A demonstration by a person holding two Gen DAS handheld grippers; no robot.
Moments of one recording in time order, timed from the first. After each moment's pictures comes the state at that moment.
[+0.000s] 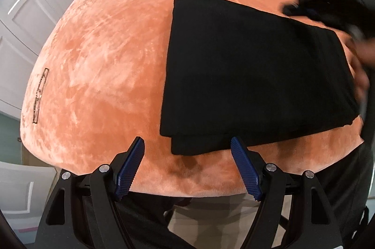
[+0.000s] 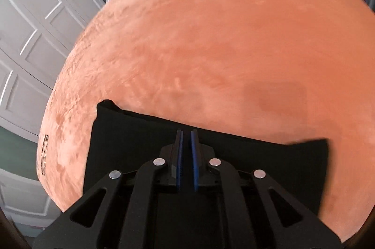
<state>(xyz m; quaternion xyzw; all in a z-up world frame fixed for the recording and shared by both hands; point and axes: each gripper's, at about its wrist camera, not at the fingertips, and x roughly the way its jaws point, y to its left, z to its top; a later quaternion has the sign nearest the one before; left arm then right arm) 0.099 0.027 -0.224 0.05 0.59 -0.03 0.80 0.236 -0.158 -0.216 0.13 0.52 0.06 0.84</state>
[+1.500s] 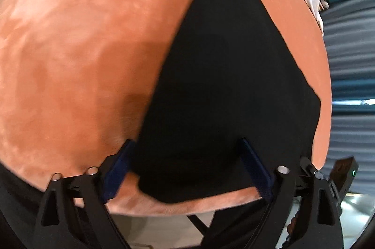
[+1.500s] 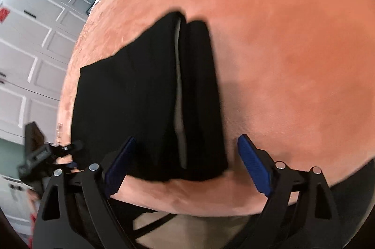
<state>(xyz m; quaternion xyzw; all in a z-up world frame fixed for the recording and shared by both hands) 0.160 0.062 -0.280 -0.23 0.65 -0.09 0.71 0.097 -0.275 -0.262 0.29 0.56 0.06 0.77</state>
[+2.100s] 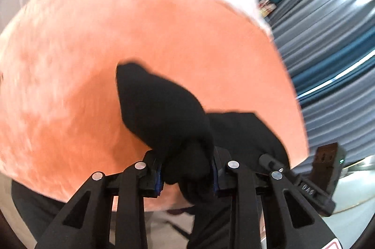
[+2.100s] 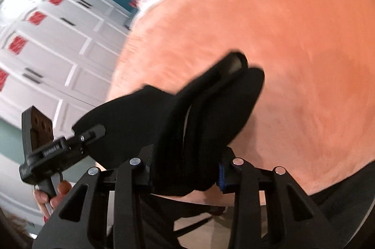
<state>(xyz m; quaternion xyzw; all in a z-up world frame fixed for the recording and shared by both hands) 0.150 0.030 -0.087 -0.21 0.51 -0.19 0.81 0.078 -0.251 -0.134 0.31 0.47 0.15 0.82</state>
